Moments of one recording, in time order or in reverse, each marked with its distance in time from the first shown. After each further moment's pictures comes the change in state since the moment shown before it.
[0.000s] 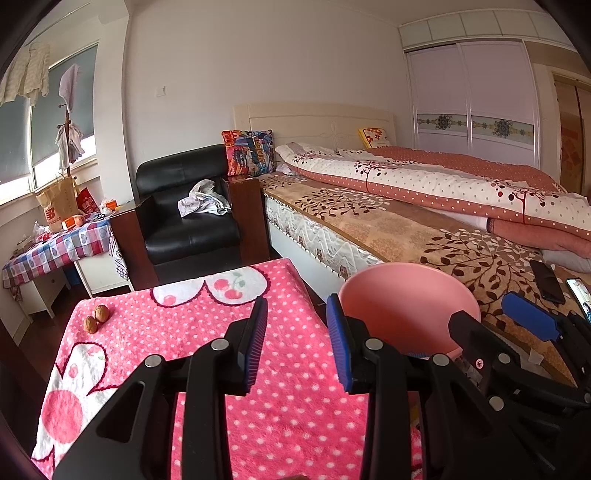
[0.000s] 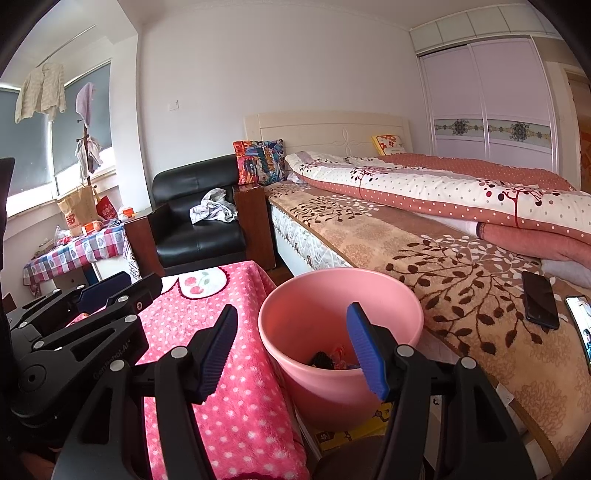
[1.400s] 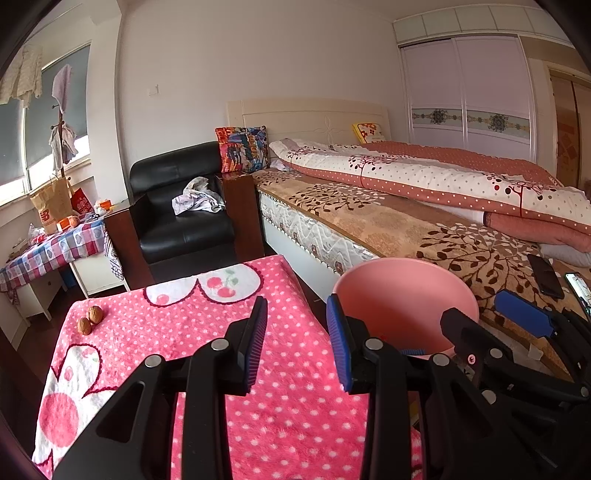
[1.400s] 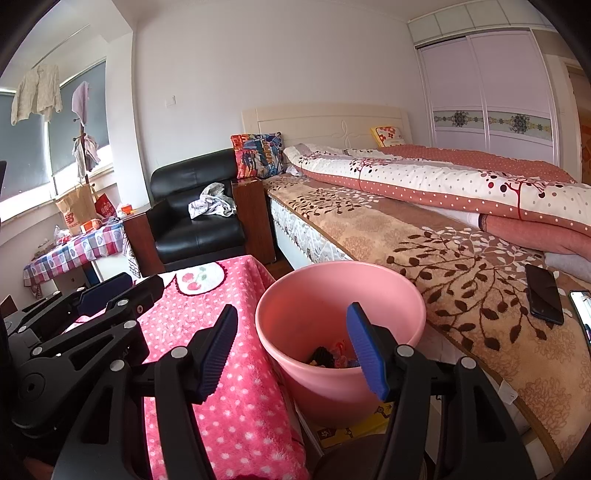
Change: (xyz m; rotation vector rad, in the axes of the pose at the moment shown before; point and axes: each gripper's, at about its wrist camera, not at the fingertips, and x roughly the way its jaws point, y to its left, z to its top) left arm 0.005 0.000 -0.002 0.009 0.013 -0.020; right arm 0.011 -0.007 -0.009 0.014 0.024 0.001
